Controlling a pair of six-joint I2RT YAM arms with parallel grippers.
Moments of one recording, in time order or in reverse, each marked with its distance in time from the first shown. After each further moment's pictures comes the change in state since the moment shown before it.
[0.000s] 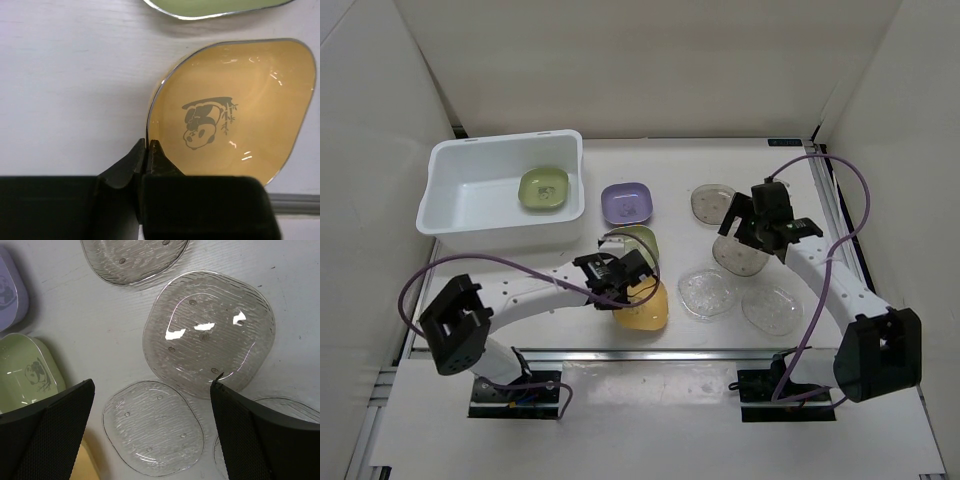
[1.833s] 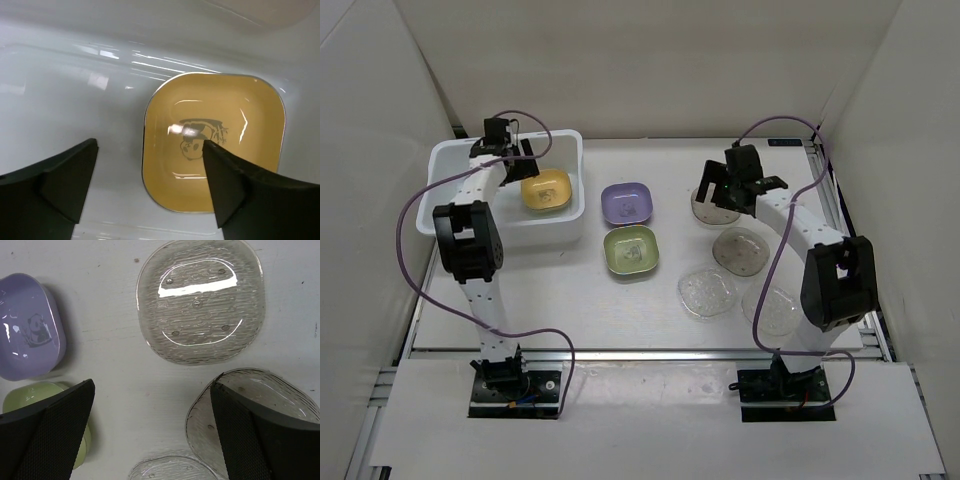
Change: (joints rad) left arm 1.079 0.655 0.863 0.219 0.308 0.798; right arm 0.027 0.421 0.364 0.100 -0.049 -0.107
